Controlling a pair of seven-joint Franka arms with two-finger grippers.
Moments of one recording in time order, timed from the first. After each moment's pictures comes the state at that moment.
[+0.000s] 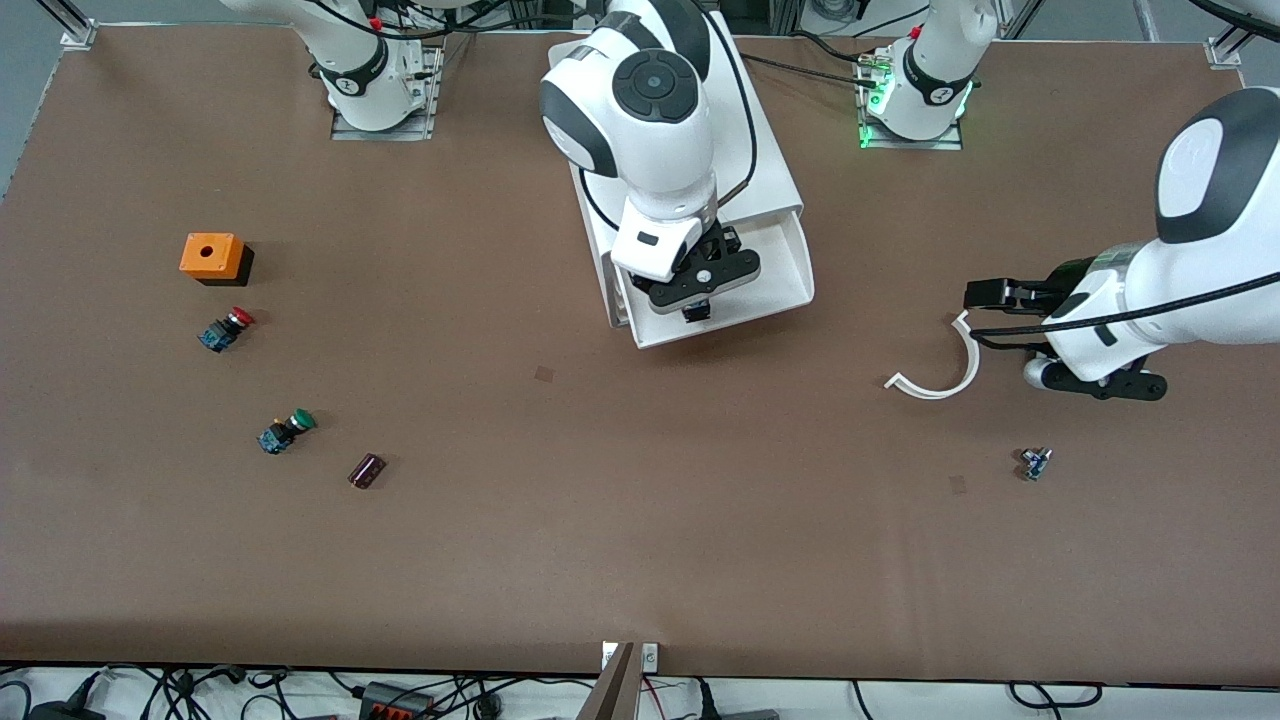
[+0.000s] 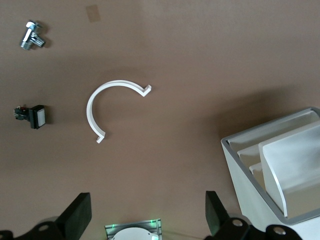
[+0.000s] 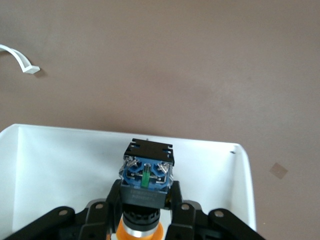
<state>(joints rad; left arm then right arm) -0.05 0.38 -0.05 -1.28 -0.12 1.34 -0.05 0.86 0.73 -0.02 -1.01 0.05 1.88 0.47</state>
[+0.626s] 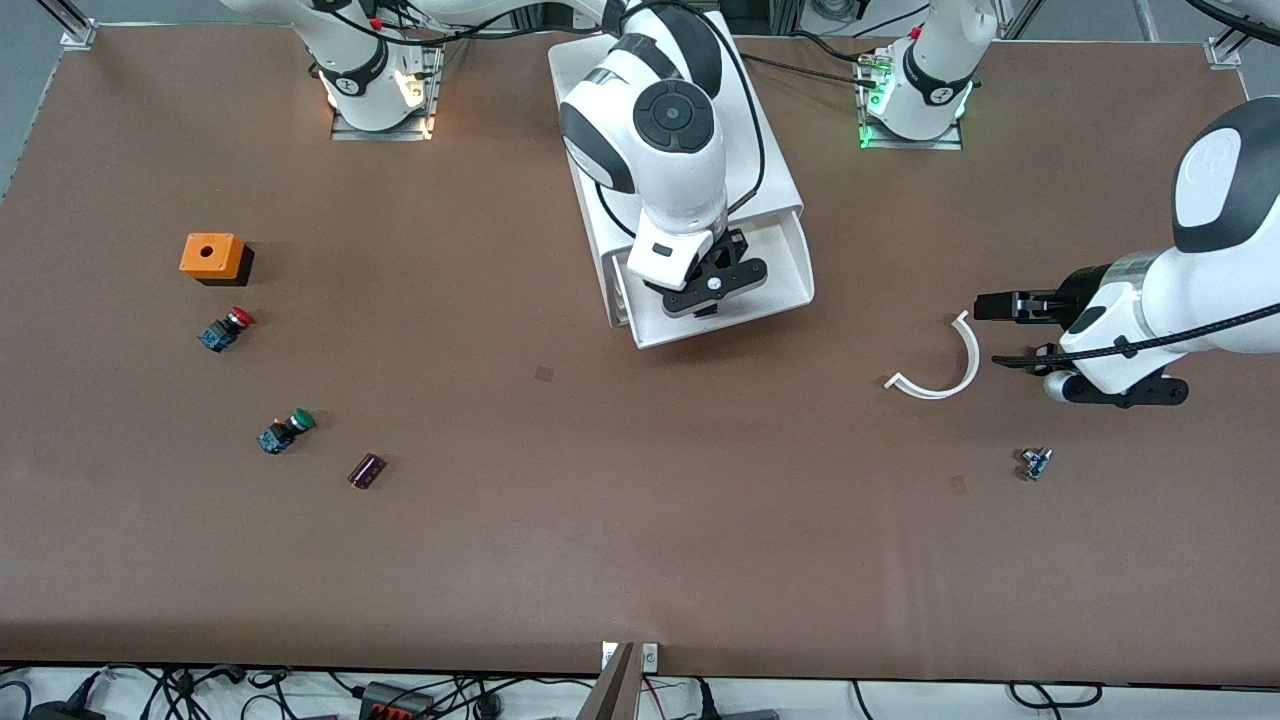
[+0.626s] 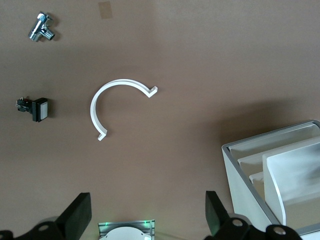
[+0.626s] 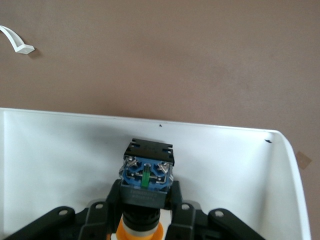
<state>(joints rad) -0.04 0.39 -0.06 -1.28 -0.12 1.34 -0.12 0.87 0.77 -0.02 -1.01 0.10 1.87 0.48</state>
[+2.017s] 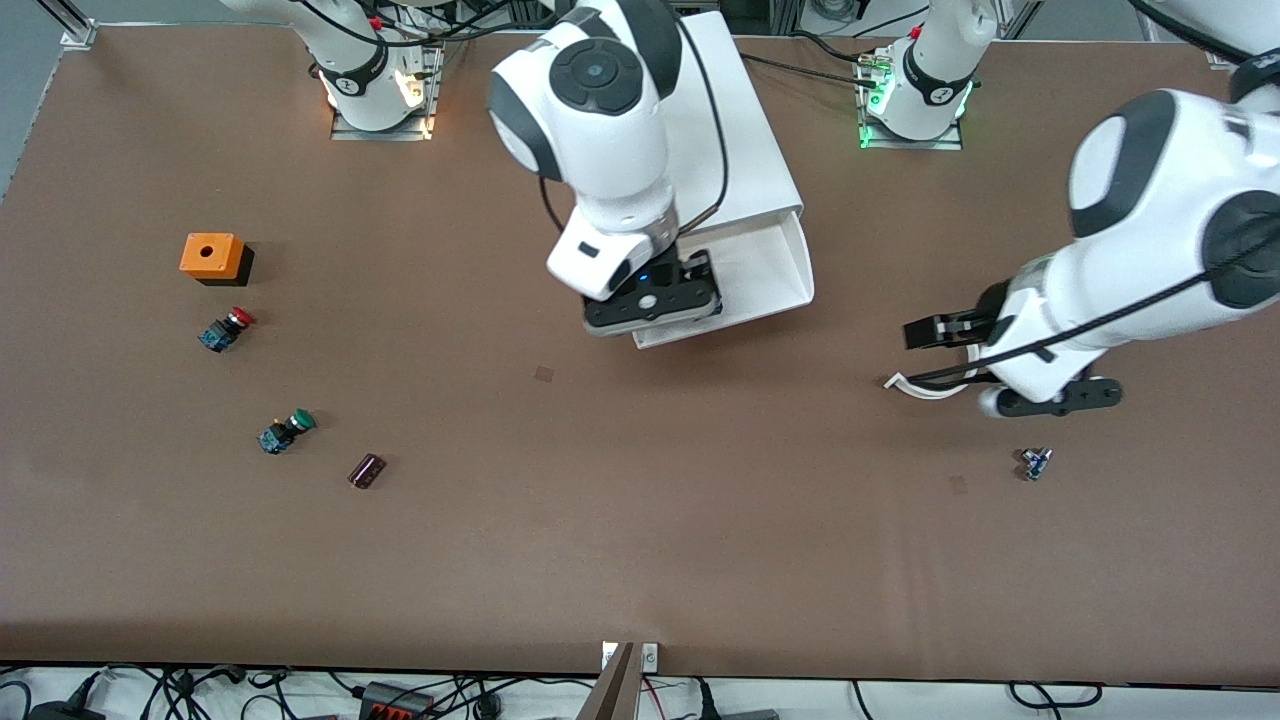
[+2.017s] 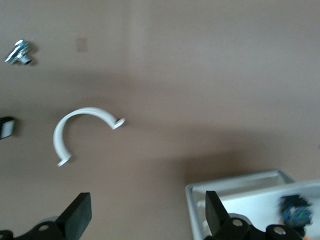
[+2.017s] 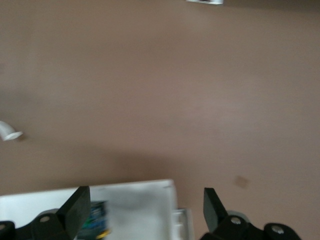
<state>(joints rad) -0.18 0.40 -0.07 -1.31 -0.11 1.59 -0.38 0.85 0.73 -0.22 -0.90 0.09 1.81 0.55</state>
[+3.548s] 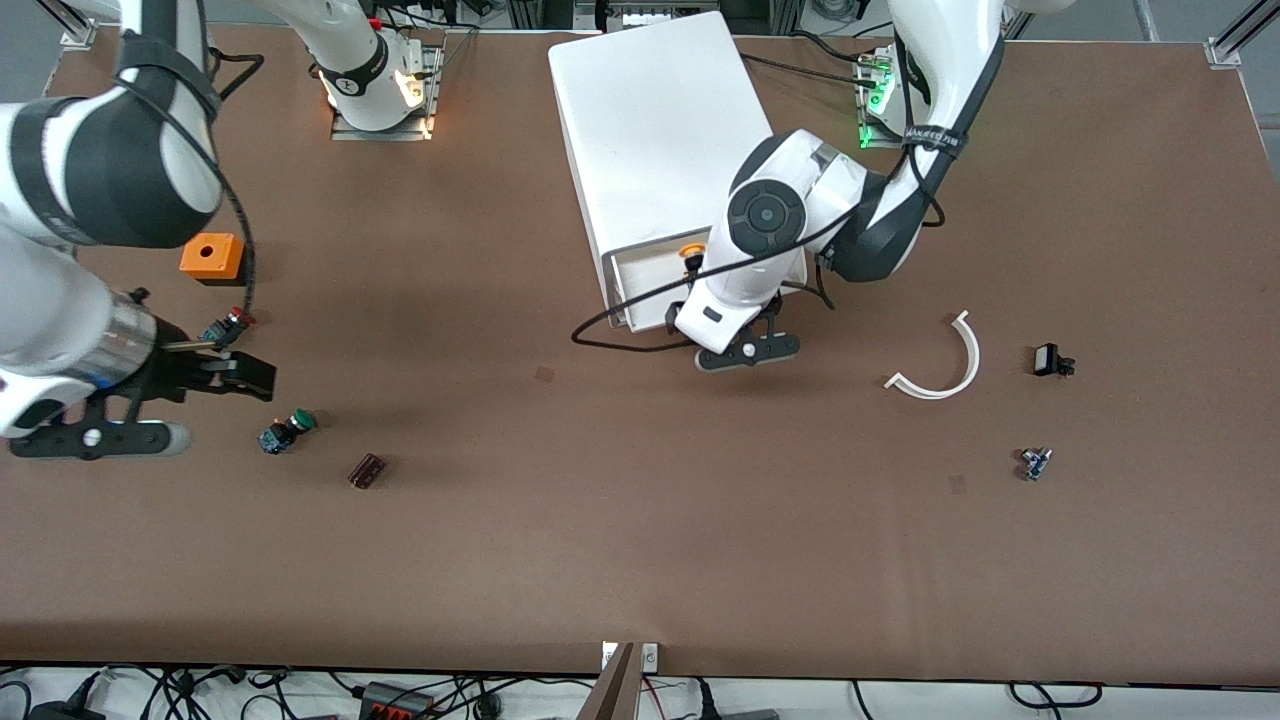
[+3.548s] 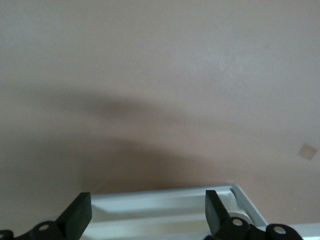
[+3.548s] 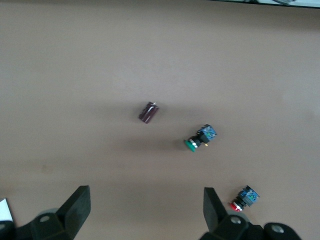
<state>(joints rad) -0.51 0.47 -0.15 -1.61 -0.04 2.01 -0.84 0.33 0.53 -0.33 -1.04 0.11 1.55 0.03</state>
